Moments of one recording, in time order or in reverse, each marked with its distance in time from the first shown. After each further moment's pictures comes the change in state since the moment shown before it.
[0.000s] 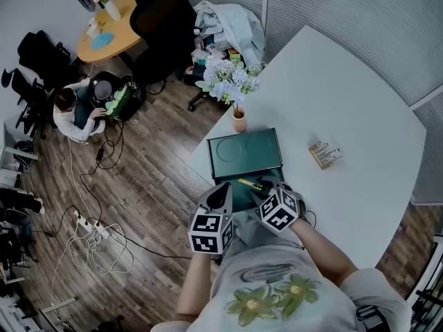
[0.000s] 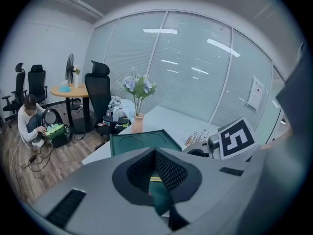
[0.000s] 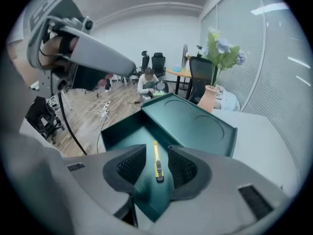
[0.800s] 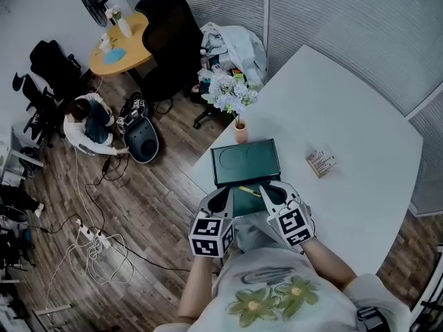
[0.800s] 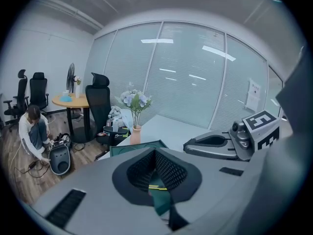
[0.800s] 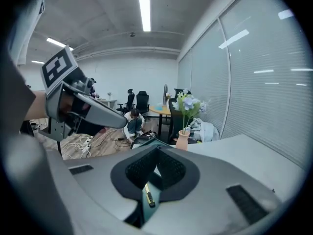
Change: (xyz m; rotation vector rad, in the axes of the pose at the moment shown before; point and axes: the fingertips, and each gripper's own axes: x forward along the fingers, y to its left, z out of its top) left arm -0.035 -0.023 0.023 0.027 -0.106 0.012; right arm -0.112 -0.015 0.061 0.134 -0.462 -0.191
